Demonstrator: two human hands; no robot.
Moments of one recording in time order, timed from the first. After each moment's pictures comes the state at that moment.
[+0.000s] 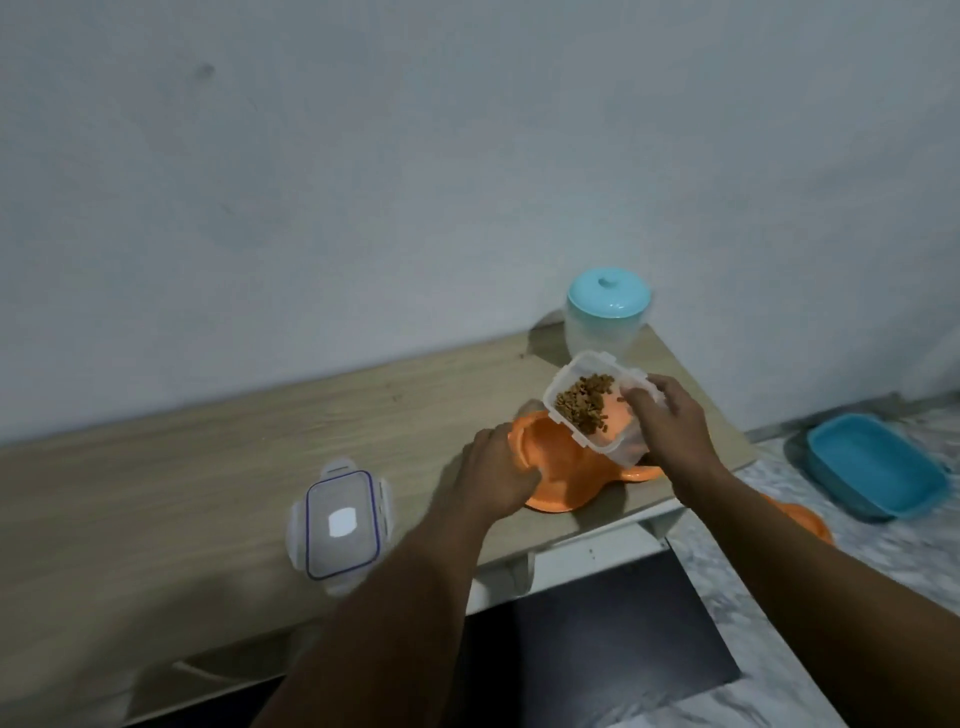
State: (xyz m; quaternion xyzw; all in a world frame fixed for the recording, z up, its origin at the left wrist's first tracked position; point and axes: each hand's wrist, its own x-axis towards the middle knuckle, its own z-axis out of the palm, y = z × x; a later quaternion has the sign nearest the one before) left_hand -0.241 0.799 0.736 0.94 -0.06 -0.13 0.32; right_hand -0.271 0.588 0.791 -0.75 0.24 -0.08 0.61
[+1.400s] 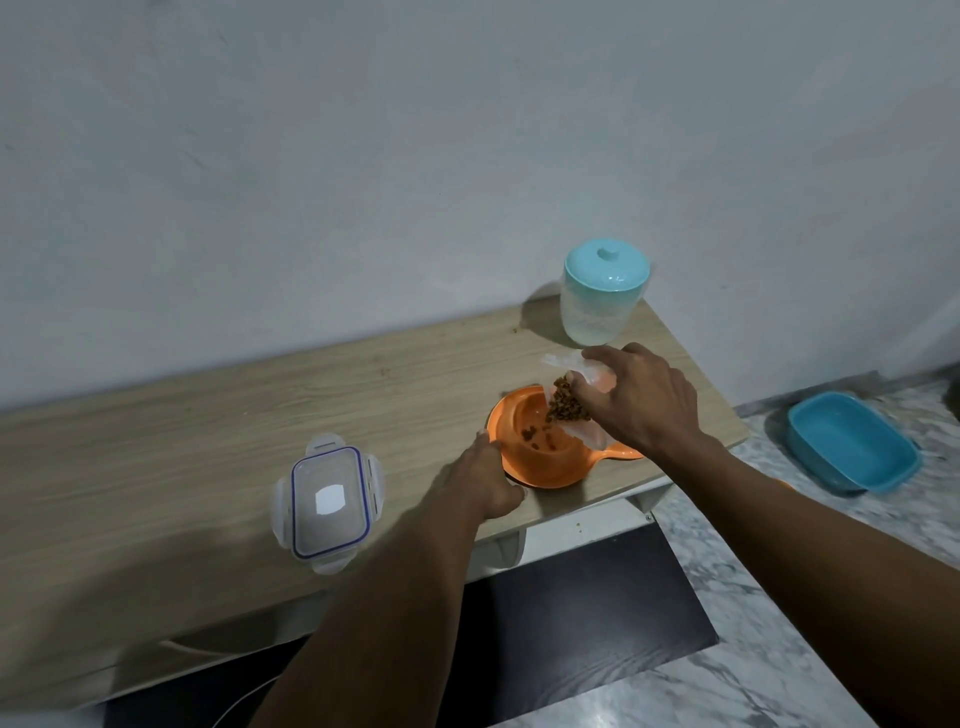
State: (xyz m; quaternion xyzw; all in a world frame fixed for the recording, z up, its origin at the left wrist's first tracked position) left_hand -0.245 0.804 0.698 0.95 -0.08 -0.23 0.21; right_hand -0.256 0.606 0.802 -0.98 0.07 -0.09 0.17
